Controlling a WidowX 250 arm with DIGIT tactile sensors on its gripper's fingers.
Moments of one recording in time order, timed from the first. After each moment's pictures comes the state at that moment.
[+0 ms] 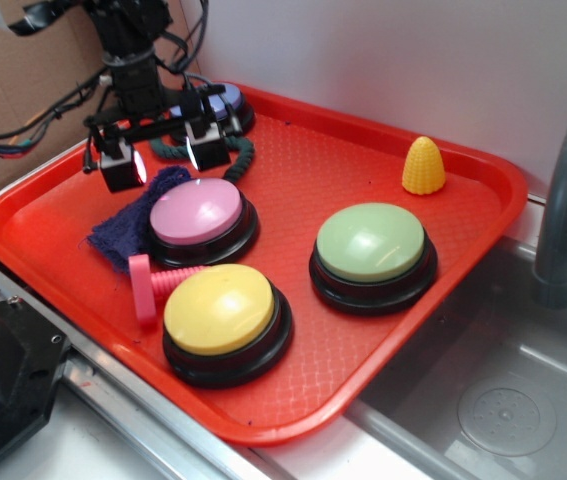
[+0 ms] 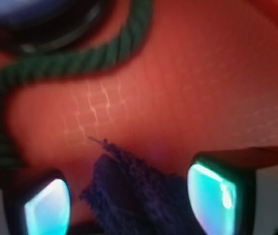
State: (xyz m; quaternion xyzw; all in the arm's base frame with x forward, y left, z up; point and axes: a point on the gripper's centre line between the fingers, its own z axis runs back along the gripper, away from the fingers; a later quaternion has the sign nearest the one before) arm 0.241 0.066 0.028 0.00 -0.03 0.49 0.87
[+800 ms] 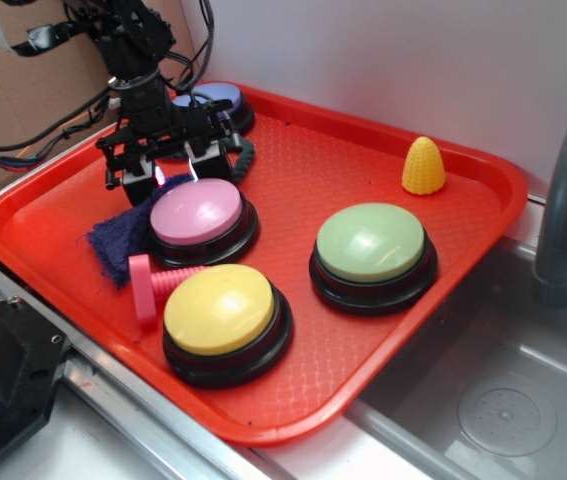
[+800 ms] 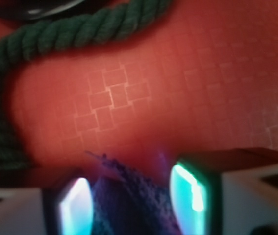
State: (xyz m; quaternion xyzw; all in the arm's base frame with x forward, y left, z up) arm 0.237 0.056 0.021 -0.03 -0.03 0.48 0.88
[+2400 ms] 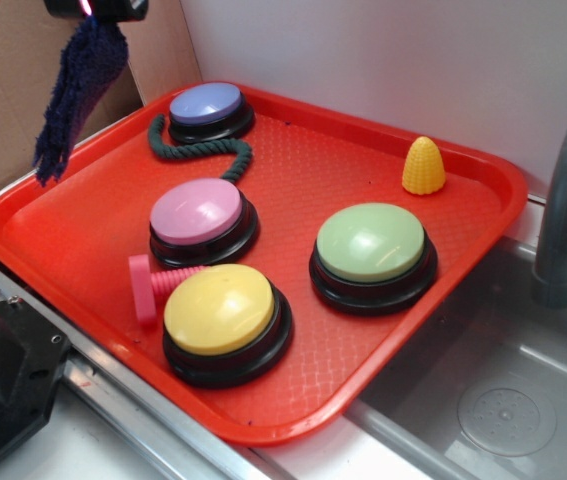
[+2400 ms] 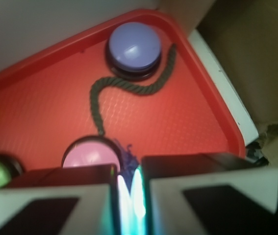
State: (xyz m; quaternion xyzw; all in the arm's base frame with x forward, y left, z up) arm 0.209 0.032 0.191 0.03 -0.06 0.20 0.98
